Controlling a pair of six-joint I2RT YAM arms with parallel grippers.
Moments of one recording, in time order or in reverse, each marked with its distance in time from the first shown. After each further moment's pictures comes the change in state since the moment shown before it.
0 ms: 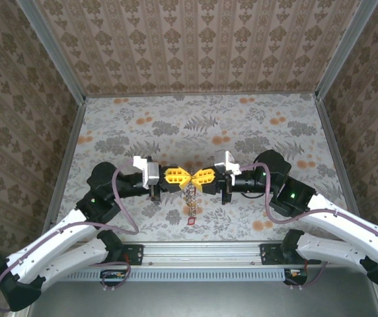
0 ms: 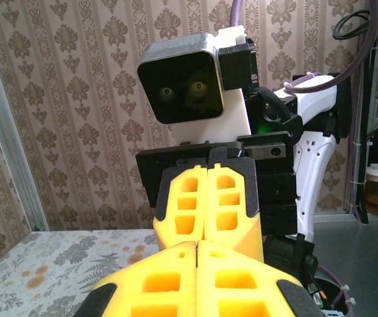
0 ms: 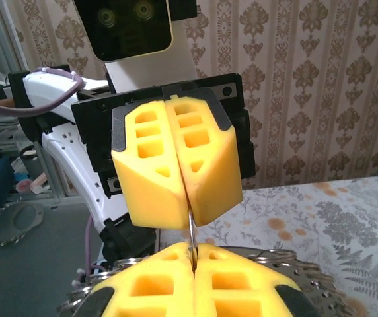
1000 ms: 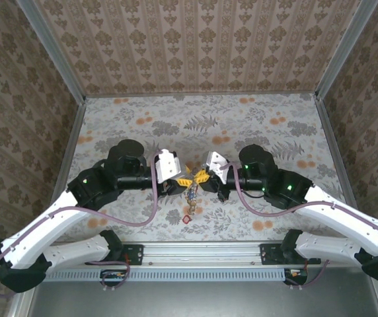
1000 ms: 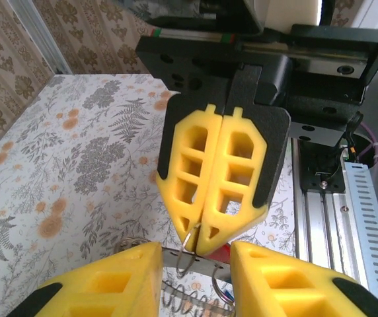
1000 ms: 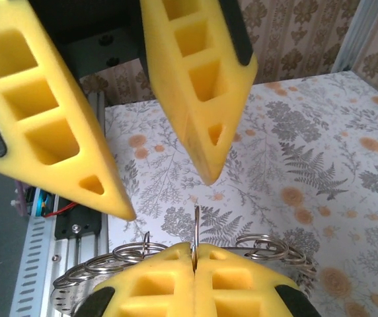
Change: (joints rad) left arm -0.080 0.206 0.451 -0.896 -0.283 0.346; right arm 0.022 0.095 0.152 -0.425 0.197 -0.176
